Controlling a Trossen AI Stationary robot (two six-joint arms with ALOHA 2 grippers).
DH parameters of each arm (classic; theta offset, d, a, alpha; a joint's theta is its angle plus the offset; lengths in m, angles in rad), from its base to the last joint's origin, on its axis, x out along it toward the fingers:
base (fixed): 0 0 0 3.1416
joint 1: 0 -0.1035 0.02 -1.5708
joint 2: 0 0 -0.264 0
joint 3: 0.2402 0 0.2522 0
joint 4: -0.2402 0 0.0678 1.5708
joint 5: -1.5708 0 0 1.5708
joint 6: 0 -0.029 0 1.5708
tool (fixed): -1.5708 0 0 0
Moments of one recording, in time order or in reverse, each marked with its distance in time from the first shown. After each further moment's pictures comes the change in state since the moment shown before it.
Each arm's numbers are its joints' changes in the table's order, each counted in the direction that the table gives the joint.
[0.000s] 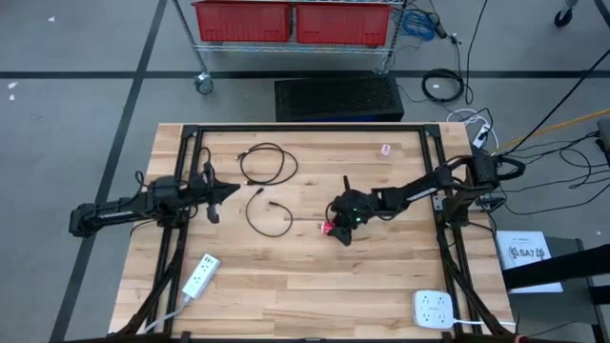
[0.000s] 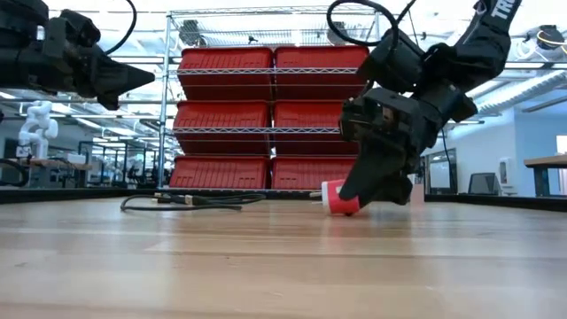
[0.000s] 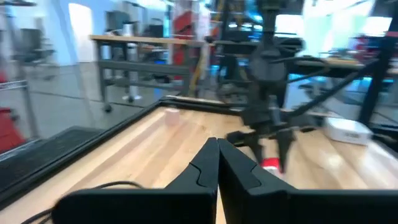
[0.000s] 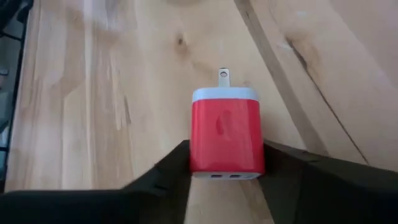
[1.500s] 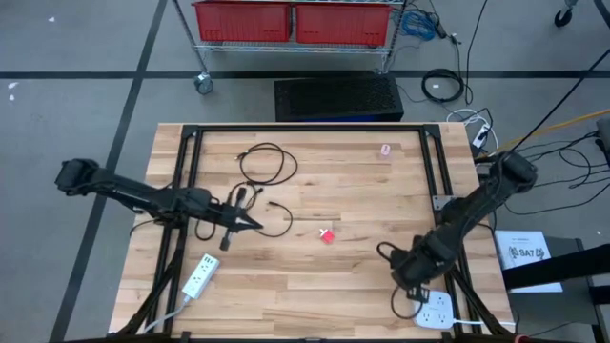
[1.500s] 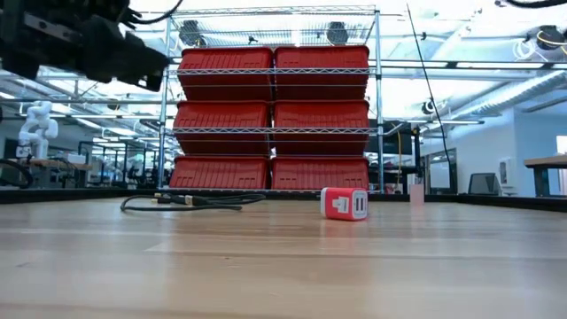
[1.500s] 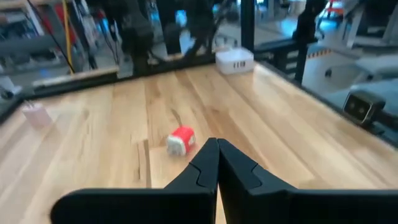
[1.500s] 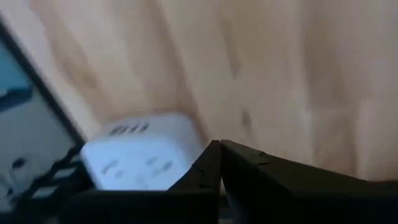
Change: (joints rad) left arm 0.325 -0.819 0.203 0.381 0.104 -0.194; right arm -0.751 0.312 0.285 -1.302 -0.039 -0.506
